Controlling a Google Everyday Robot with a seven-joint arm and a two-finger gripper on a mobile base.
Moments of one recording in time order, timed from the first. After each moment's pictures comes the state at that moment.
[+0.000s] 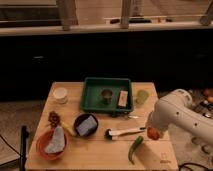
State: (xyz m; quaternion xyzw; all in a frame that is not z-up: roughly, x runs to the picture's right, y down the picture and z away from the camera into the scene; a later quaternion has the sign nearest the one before) arm 0.242 0.201 0.701 -0.25 -0.13 -0.41 0.86
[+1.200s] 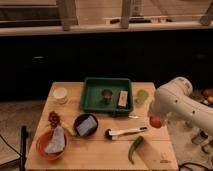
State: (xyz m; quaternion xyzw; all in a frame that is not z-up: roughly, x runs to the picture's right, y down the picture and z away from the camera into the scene) arm 0.256 0.141 0.712 -0.23 -0.10 -0.43 0.86
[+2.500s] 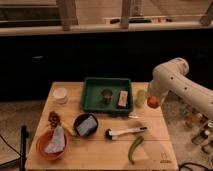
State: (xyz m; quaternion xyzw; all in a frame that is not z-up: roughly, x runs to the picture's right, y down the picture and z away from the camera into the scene) arm 0.262 0.051 0.757 -0.20 -0.09 -0.43 0.88
